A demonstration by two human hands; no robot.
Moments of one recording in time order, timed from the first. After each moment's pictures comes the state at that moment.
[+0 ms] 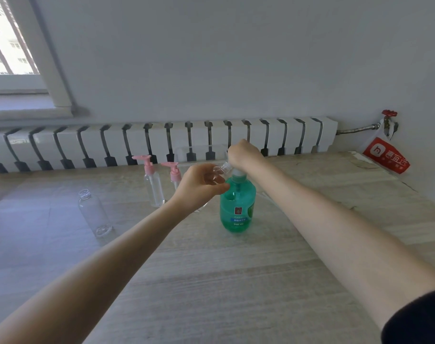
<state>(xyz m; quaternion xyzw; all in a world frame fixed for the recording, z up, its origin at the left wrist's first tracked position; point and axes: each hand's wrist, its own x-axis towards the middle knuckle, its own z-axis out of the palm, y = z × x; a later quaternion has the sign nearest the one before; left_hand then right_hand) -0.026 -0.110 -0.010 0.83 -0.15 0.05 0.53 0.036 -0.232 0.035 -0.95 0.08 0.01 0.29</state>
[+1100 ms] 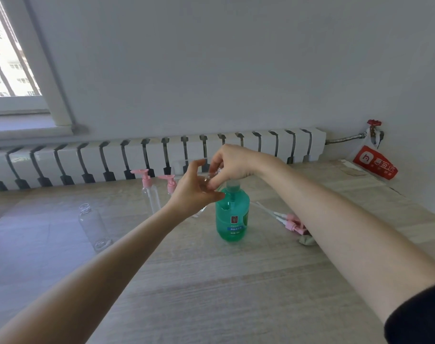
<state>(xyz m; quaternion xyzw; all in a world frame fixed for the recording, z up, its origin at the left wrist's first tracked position) -0.033 -0.109 0.005 0.85 -0.14 0.06 0.50 0.000 -0.249 0.074 -0.95 -0.24 0.06 0.18</state>
